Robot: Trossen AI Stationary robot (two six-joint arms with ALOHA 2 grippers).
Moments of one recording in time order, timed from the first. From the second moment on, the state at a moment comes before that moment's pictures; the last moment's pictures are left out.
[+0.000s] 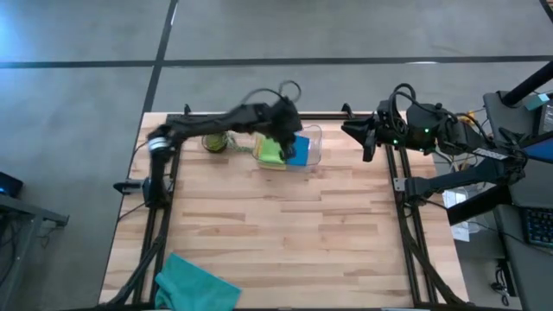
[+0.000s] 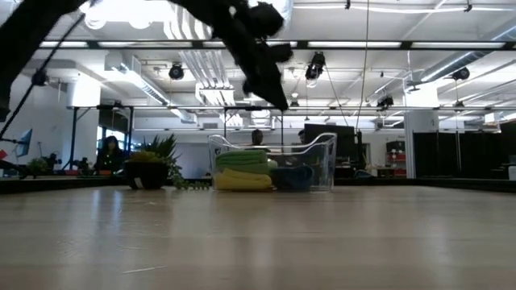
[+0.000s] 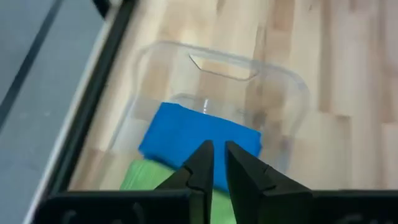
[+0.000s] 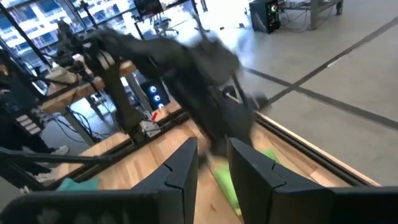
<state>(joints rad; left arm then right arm) 0.35 1.94 1.78 -0.68 0.04 0.15 -0.08 0.95 1.28 -0.59 0.28 0.40</state>
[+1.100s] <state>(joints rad) -0.81 1.14 1.04 -0.66 -0.01 -0.98 0.09 1.35 1.07 0.16 -0.28 0.43</state>
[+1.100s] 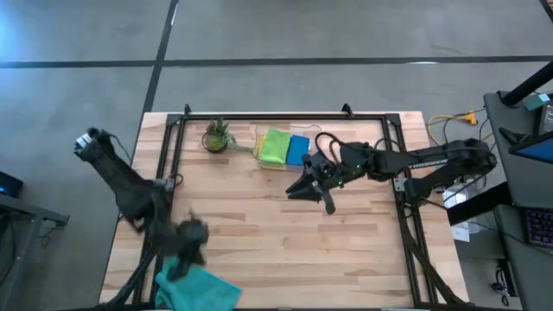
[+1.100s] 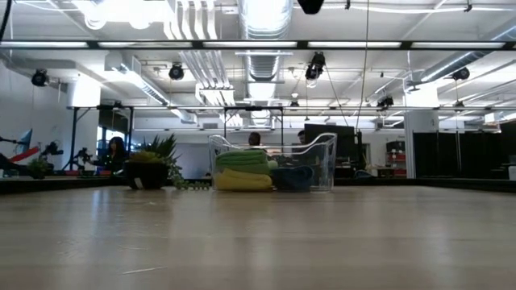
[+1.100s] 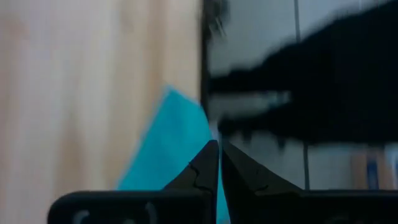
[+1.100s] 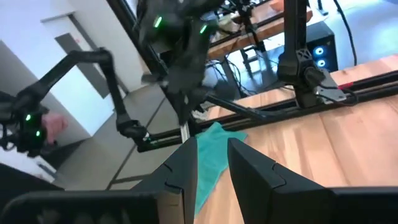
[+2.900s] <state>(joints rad) 0.02 1.69 1.45 -0.18 0.12 -0.18 0.27 0.80 1.18 -0.61 0.40 0.25</state>
